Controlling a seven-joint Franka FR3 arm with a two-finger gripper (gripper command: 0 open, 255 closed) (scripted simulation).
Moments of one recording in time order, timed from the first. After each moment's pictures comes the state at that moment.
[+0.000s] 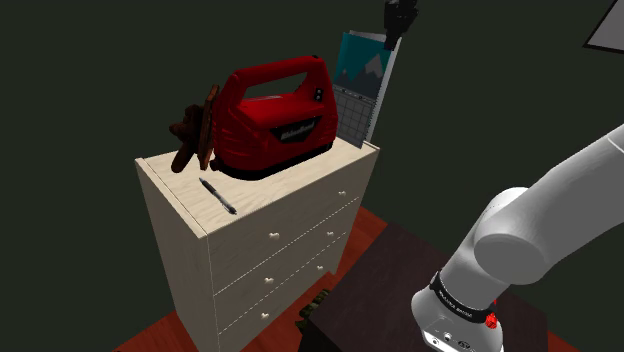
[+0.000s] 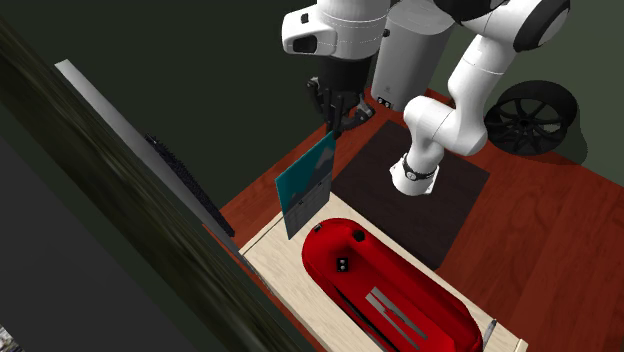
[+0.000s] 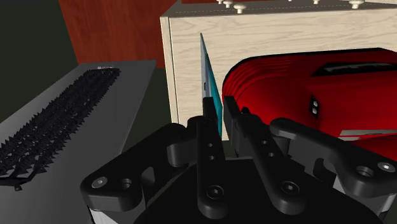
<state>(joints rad) -0.06 -0.31 -0.19 -1.62 -0.05 1.37 -0.20</state>
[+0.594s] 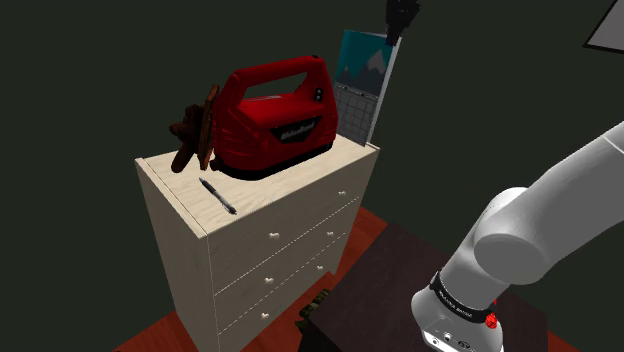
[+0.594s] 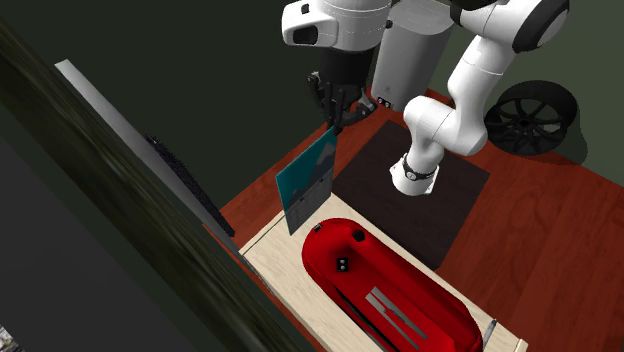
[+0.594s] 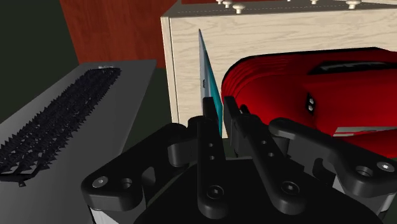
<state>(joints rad) -0.06 -0.30 -0.19 -1.57 -0.05 1.33 -0.20</state>
